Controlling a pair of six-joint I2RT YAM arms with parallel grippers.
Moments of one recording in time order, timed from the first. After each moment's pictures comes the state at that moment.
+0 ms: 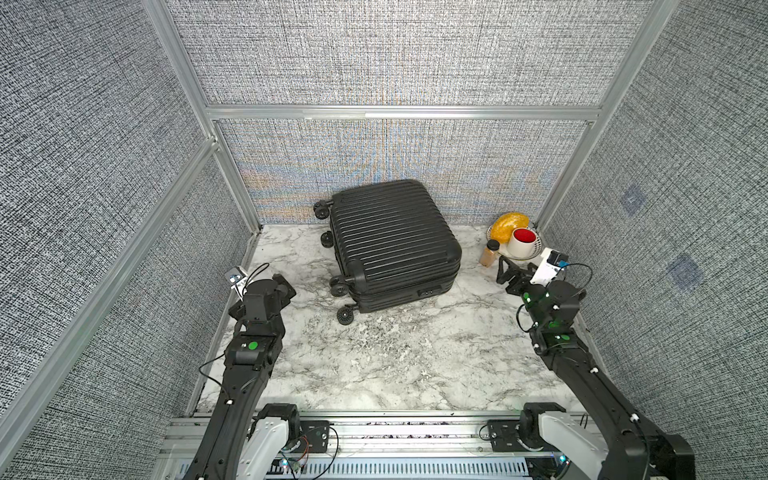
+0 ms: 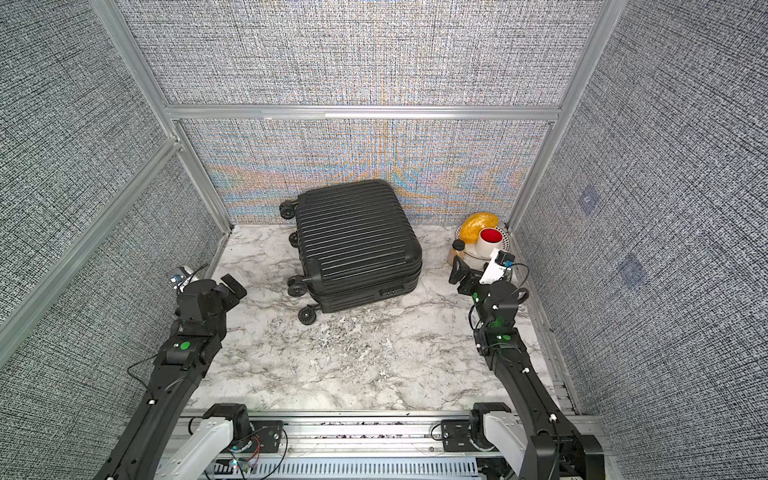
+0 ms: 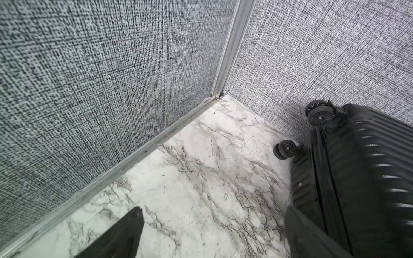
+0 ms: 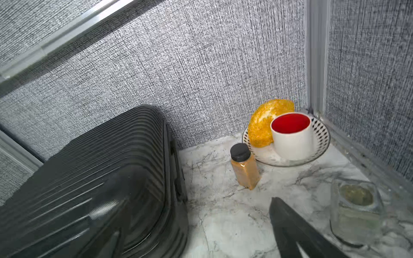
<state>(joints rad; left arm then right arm) -0.09 0.82 0.75 -0.41 -0.44 -0.52 0.02 0.97 0.55 0.32 -0.05 0.44</state>
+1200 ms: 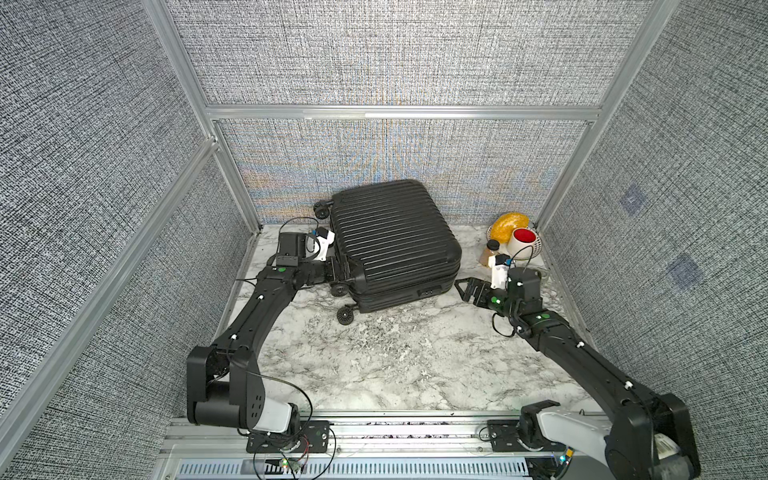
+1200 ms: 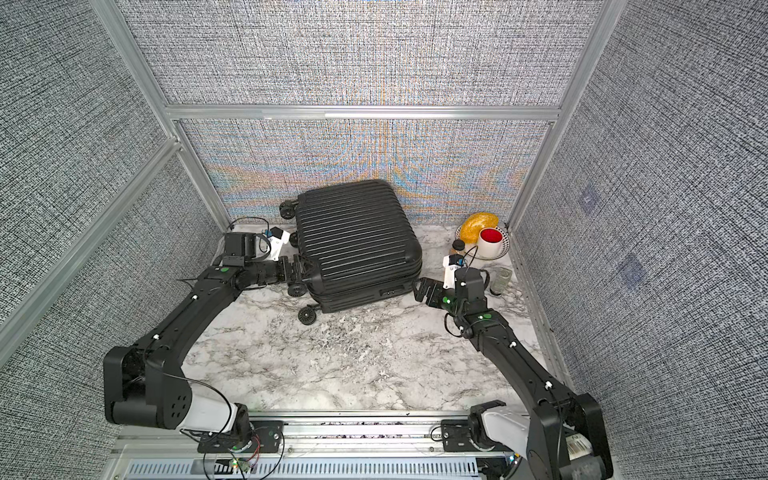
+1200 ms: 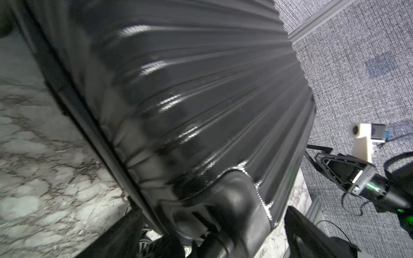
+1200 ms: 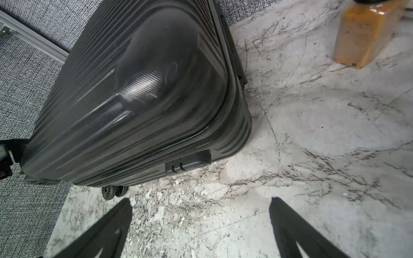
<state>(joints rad) -0.16 1.47 1.14 -0.42 0.73 -0.29 0.23 1.16 0.68 -0.05 -0.26 0.53</state>
